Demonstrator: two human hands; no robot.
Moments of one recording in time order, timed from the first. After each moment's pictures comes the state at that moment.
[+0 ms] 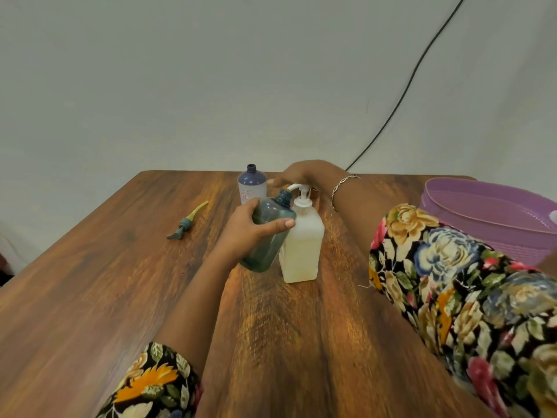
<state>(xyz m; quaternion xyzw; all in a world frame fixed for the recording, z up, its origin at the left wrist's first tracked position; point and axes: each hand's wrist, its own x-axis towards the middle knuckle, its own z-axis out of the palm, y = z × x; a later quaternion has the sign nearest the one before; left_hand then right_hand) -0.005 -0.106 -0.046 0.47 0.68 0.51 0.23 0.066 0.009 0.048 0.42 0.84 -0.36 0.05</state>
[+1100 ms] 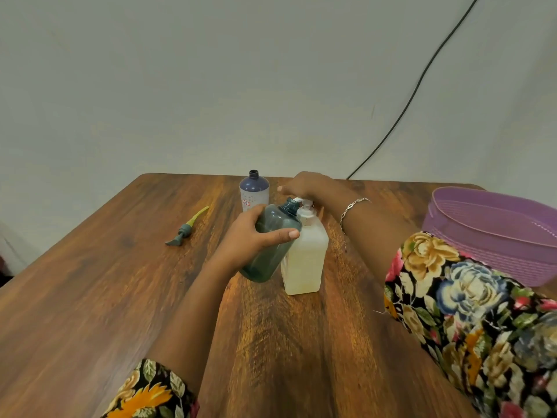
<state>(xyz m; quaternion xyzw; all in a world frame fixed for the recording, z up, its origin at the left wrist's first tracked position) -0.007 -0.105 -0.050 0.49 0.67 0.50 0.25 0.052 0.034 0.015 0.45 0.87 -0.23 0.02</state>
